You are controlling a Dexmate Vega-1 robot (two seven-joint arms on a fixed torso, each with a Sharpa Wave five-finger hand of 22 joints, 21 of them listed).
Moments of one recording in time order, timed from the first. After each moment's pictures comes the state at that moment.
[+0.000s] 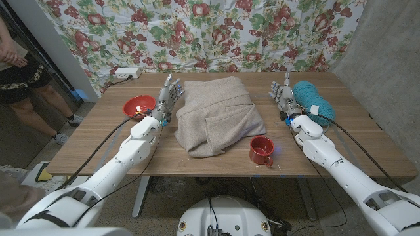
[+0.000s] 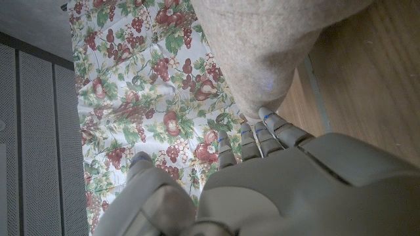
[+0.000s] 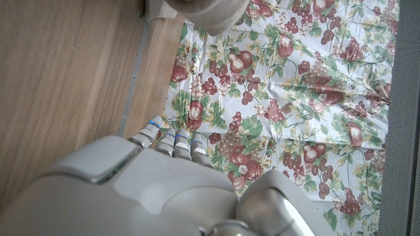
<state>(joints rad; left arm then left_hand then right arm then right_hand) 0.78 0.48 0.39 -1.21 -0.65 -0.30 -0.08 0.15 -0.09 0.11 -0.09 0.35 0.14 -0.16 0.20 0.19 0.13 -0.03 0.20 0.18 0.06 -0.04 0.18 0.18 0.09 0.03 0.19 0.17 -0.80 -0.49 -0.37 -1.26 0.66 0.28 0.04 0.05 0.08 -0.22 0.13 0.33 0.03 0.09 0.19 0.18 0.00 0.11 0.22 0.18 -0.04 0.06 0.19 0.17 -0.03 0.06 0.31 0.17</state>
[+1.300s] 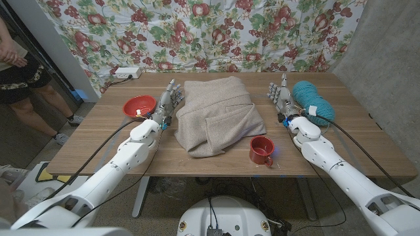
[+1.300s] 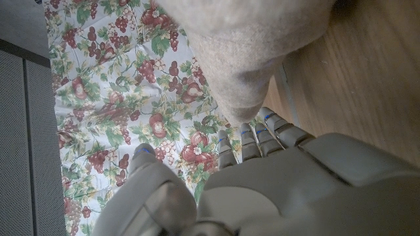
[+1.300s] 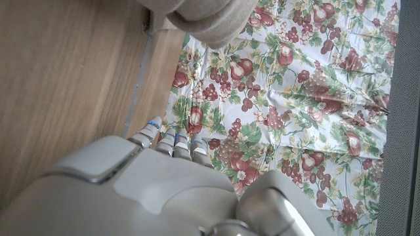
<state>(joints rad) 0.84 0.52 0.38 -1.33 -0.67 -0.19 -0.01 0.20 -0.05 0.14 -0.11 0.35 0.14 -0.16 0.20 0.19 0.13 -0.03 0.20 0.18 0.05 -0.02 0.18 0.18 0.08 0.04 0.19 0.17 -0.84 -0.50 -0.39 -1.34 0.63 0.26 -0.01 0.05 0.08 -0.21 0.12 0.33 0.03 0.09 0.19 0.18 0.00 0.11 0.22 0.18 -0.04 0.06 0.19 0.17 -0.03 0.06 0.30 0.17</state>
